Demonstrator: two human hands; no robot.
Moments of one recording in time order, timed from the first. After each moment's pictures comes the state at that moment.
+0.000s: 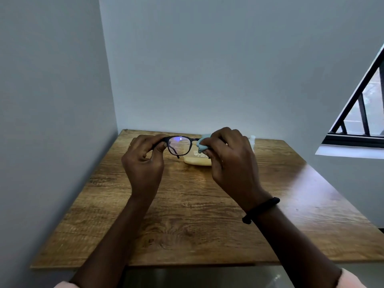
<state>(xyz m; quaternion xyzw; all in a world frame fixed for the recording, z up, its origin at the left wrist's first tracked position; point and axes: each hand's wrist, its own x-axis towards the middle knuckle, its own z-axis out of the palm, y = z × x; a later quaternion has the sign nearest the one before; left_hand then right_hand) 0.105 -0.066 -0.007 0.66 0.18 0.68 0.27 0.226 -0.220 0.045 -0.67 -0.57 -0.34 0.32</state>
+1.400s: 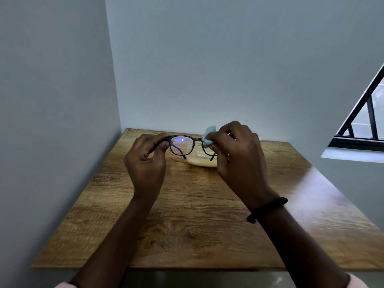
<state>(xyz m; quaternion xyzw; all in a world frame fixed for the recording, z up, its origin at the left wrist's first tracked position) 0.106 -0.065 -0.009 0.64 0.20 0.67 0.32 0.226 -0.216 0.054 -0.68 -0.55 -0.36 0.33</state>
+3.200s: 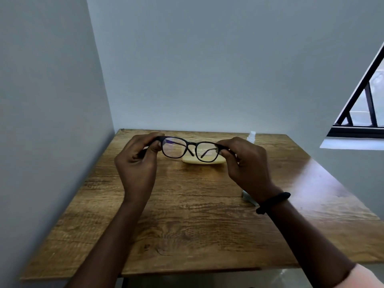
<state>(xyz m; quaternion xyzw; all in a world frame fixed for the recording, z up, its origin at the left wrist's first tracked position) 0.109 -0.065 -0.008 0.63 0.15 0.65 0.38 0.284 -0.228 0.017 -0.64 -0.59 -0.29 0.40</state>
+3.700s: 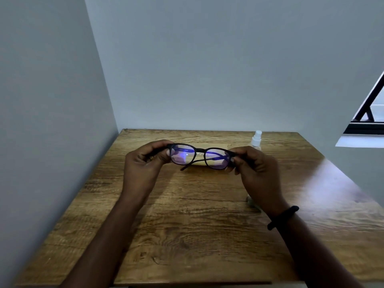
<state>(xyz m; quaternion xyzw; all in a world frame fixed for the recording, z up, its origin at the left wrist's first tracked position) 0.118 -0.061 -0.013 0.64 0.15 0.52 0.55 0.298 -0.233 -0.011 -0.60 -0.51 -0.08 0.62</state>
